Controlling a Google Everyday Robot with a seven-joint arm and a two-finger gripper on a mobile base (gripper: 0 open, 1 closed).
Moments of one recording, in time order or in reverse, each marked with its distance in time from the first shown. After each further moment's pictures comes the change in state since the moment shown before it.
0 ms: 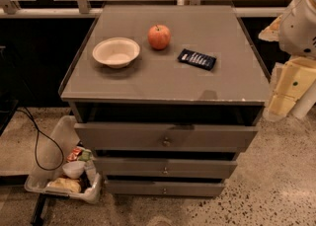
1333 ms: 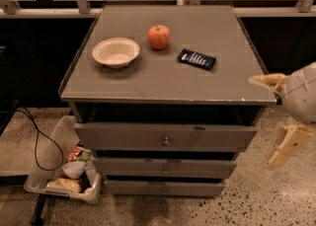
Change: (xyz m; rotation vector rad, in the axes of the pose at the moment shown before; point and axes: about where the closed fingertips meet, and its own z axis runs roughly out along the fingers) arm 0.027 0.050 0.076 -0.018 -0.287 -0.128
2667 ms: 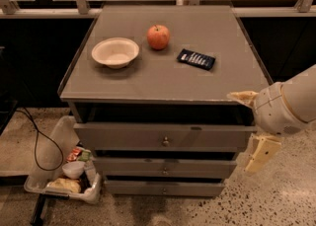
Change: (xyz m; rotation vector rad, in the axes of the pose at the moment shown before) arm 0.006 0.009 0.061 -0.068 -0.014 -0.015
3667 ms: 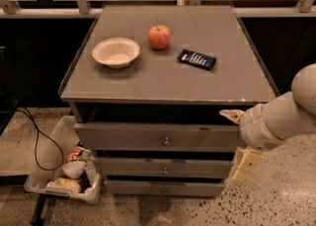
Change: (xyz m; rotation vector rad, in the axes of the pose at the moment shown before) arm 0.030 0.003 0.072 -0.031 0.000 0.038
